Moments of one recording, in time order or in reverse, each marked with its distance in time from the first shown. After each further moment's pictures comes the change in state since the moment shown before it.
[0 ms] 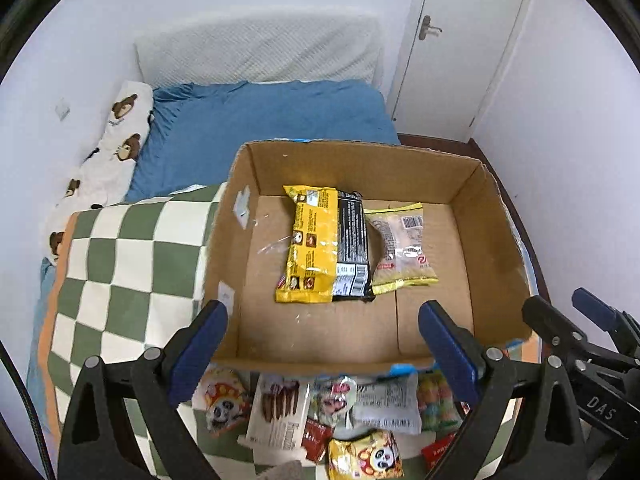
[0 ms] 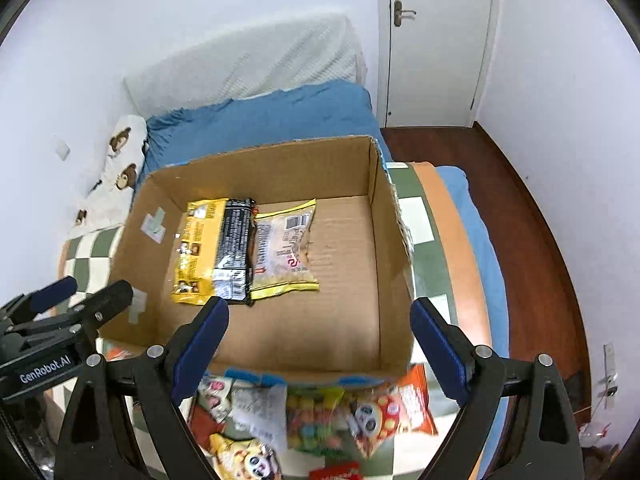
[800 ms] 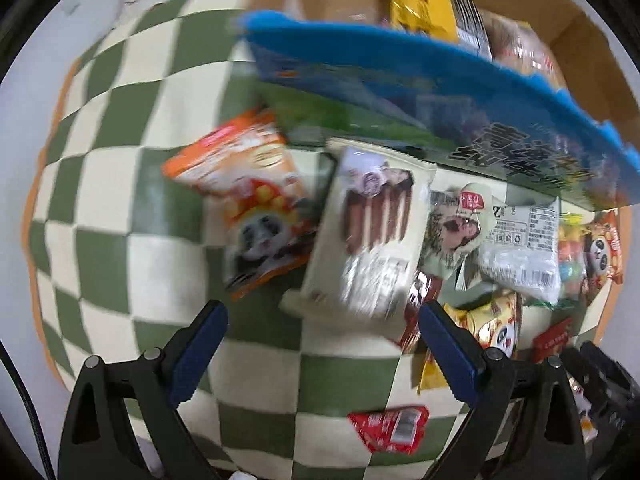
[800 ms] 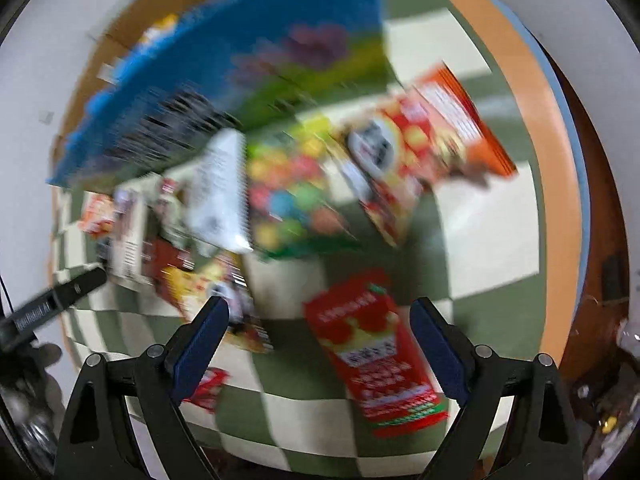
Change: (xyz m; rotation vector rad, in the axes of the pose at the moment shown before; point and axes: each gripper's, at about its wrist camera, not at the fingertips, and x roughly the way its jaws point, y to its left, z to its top) left arm 0.110 0.051 -0.123 -0.053 0.467 0.116; right arm 0.073 -0.046 -0.178 0.177 0.479 0.103
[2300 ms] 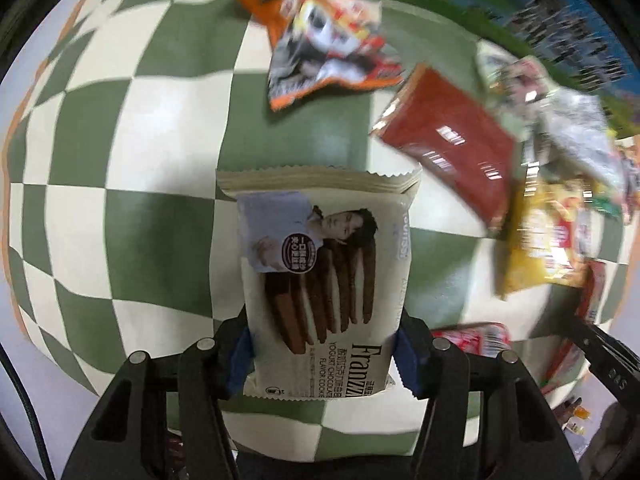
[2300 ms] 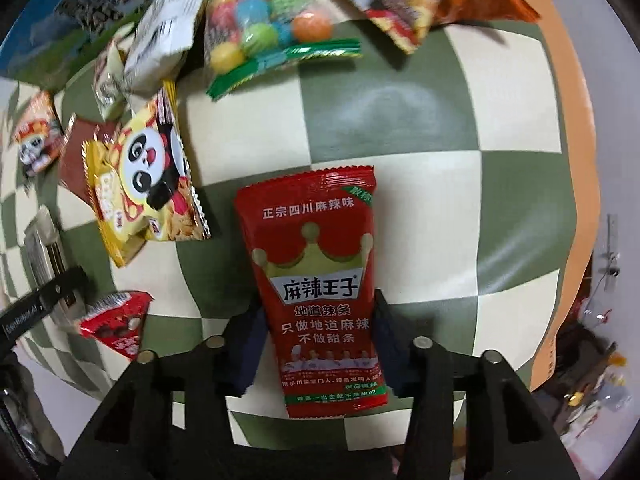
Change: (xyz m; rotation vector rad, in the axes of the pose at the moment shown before) left arm 0.034 0.039 -0.115 -0.058 0.055 -0.053; right arm 0.057 0.005 -0.089 -0.031 0.125 -0.165
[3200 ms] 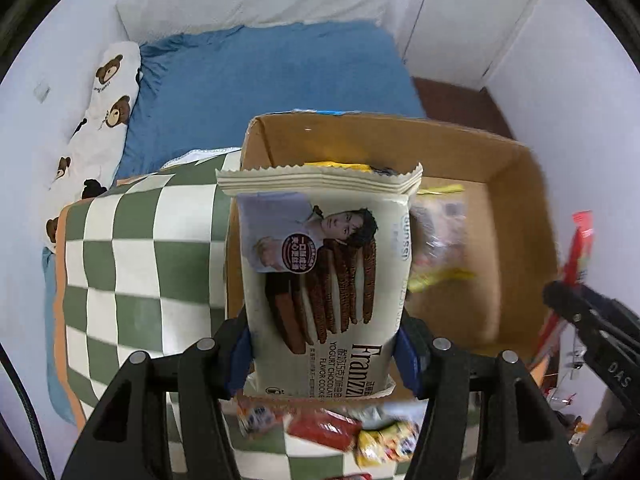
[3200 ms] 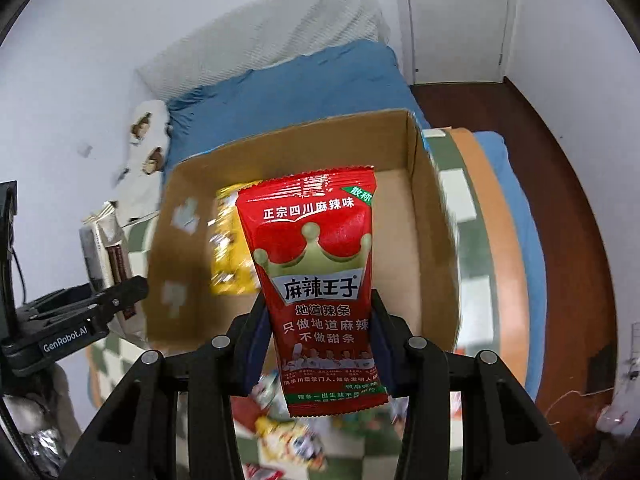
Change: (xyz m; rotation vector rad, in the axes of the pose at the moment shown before) left arm -0.157 -0.082 0.256 0.145 -0.234 -0.036; right arm -0.223 0.047 0.235 -0.100 -0.412 0.171
